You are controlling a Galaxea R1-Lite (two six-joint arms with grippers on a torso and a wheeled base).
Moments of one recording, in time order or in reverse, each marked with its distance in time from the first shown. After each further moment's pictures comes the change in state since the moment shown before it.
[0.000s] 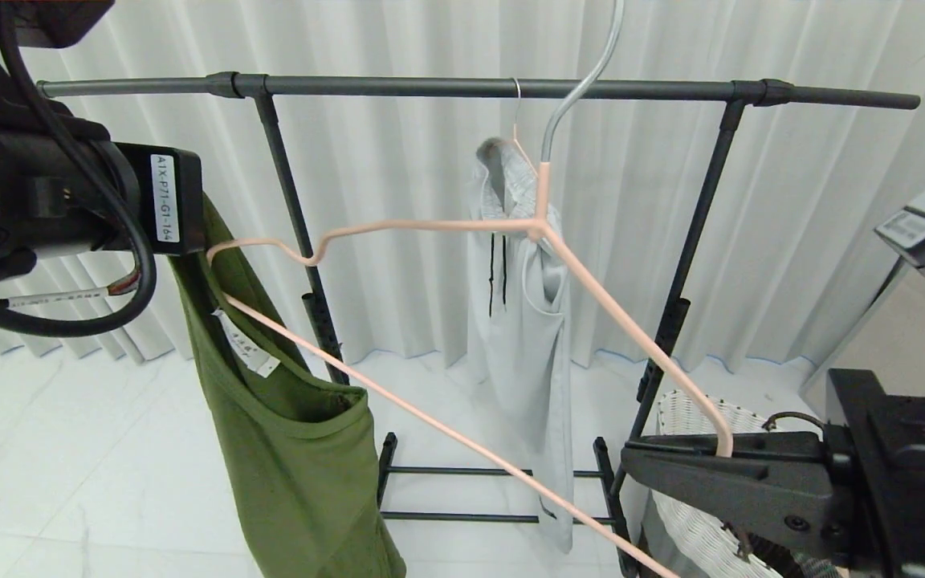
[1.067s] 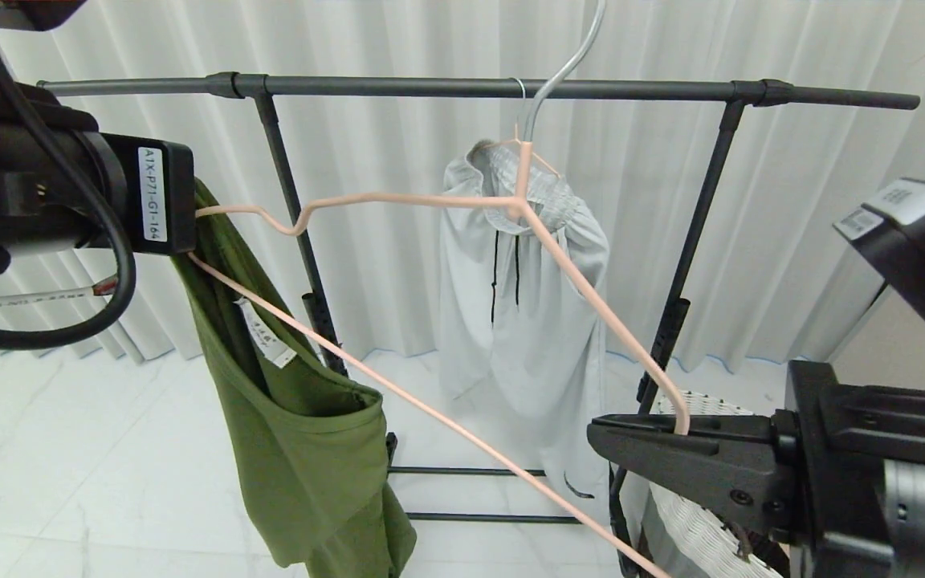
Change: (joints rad) left arm -0.041 -0.020 -0.004 0.000 0.001 0.036; right arm -0.016 0.051 0.040 -0.151 -0.016 0.001
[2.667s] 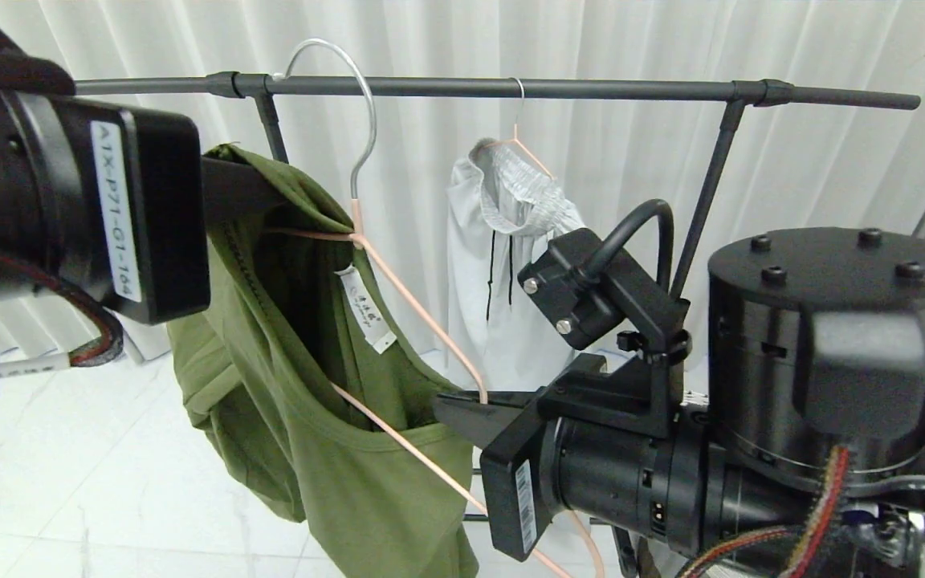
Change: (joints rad) left arm -0.407 -0.035 -0.020 -0.004 -0.002 -0.029; right arm -0.014 0.349 -0.134 -0.214 -0.033 0.001
